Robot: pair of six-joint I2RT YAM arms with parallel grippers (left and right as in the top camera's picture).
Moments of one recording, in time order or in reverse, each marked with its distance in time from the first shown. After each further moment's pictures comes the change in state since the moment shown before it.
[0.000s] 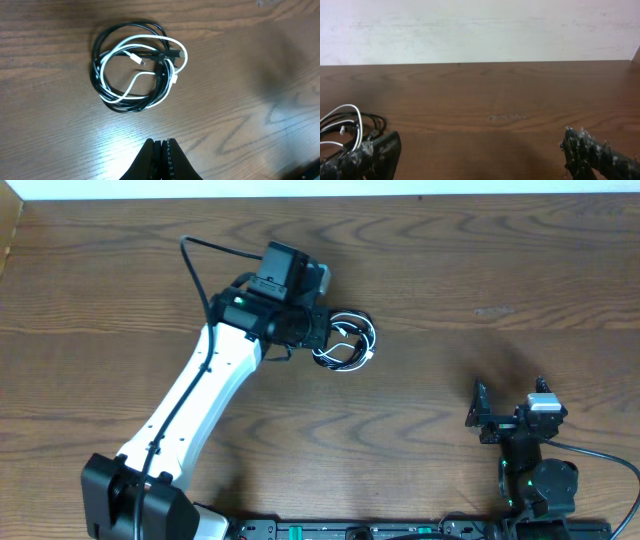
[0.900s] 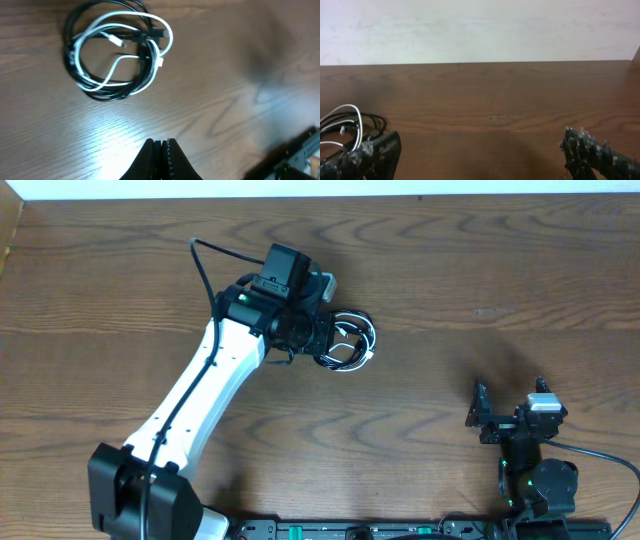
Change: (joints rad) left arm -0.003 0.033 0.000 -0.041 0.098 0.041; right arm 0.000 0.000 0.000 0.000 0.000 0.000
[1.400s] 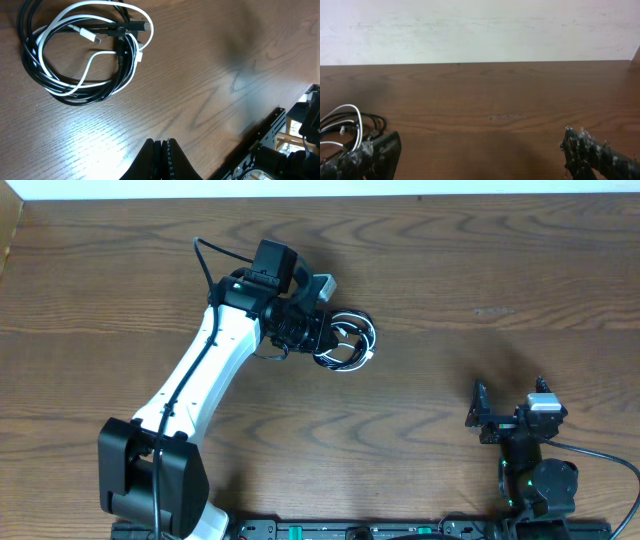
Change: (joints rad) left arm 0.071 0.078 0.000 0.000 0.198 0.082; right arm 0.000 0.000 0.000 0.000 0.000 0.000
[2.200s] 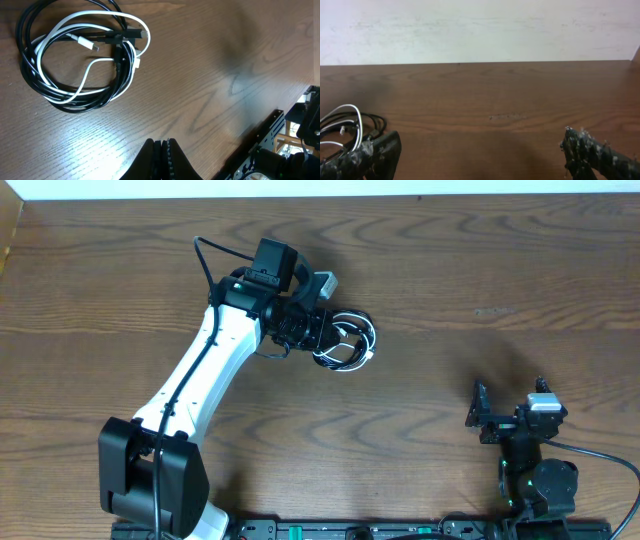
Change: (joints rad) left arm 0.001 0.002 0.000 0.028 0.007 0.000; right arm 0.000 0.000 0.000 0.000 0.000 0.000
